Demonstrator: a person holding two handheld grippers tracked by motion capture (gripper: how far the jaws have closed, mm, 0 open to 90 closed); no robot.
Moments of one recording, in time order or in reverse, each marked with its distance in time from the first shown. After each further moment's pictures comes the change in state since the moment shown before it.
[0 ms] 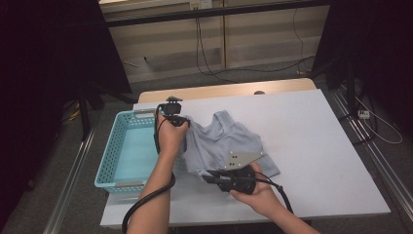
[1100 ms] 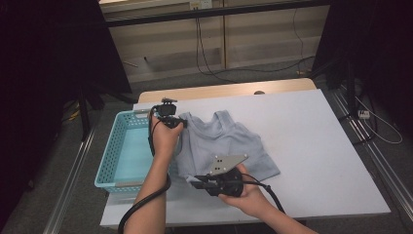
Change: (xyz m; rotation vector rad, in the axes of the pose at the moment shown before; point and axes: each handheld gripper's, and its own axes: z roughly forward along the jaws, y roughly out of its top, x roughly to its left) left arm 0.013 -0.007 -0.012 -0.031 -0.042 -0.012; right arm 0.015 0.010 0.026 0.028 0.076 -0.059
